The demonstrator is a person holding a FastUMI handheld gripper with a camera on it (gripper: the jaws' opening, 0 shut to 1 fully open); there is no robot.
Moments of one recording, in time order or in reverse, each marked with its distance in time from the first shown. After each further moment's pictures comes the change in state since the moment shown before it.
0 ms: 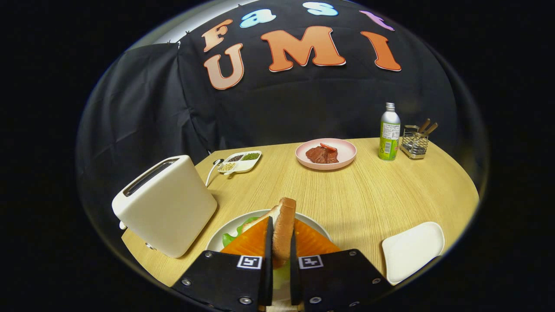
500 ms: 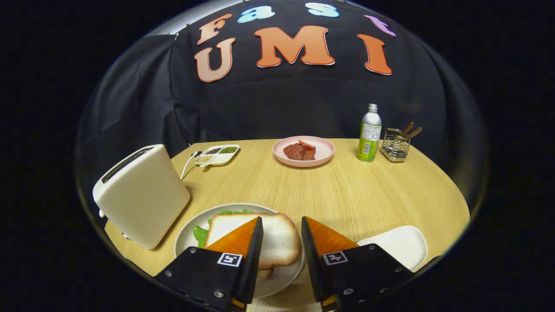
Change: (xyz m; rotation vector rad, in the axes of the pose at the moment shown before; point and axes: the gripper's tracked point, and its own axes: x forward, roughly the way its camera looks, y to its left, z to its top) arm -0.002 -0.039 -0.005 -0.042 0.010 -0.122
